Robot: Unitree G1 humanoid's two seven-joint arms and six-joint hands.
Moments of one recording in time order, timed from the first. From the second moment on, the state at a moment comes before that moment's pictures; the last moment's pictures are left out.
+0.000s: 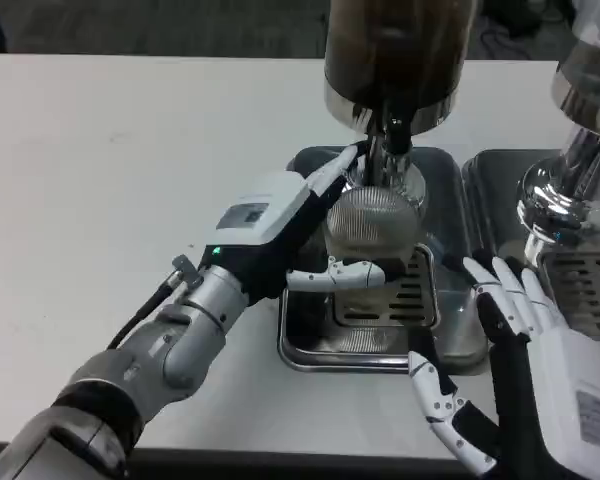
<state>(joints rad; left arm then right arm) -0.74 0.24 -0.51 1.26 0.64 -0.67 0.43 0.57 -0.05 0.37 -0.43 -0.94 0.00 -0.42</state>
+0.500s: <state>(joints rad) -0.73 0.28 -0.47 1.19 0.63 -0.73 0.42 0.54 -0.05 0.37 -0.41 -0.93 0.00 -0.42</state>
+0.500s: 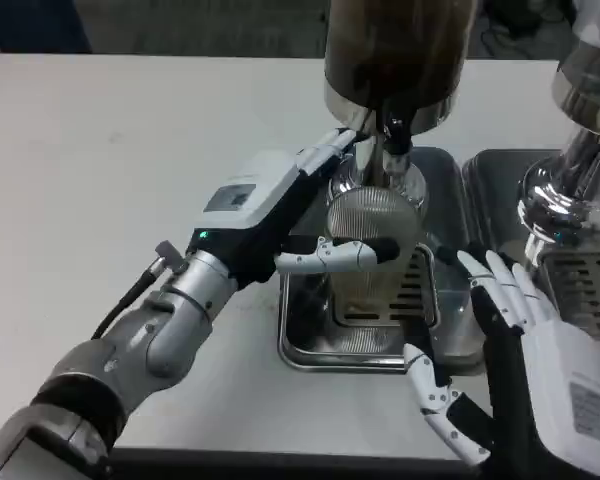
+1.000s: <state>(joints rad) -0.55 0.44 -0.33 0.97 0.51 -0.91 0.33 0.51 -0.06 0.37 -0.39 -0.91 0.00 -0.42</state>
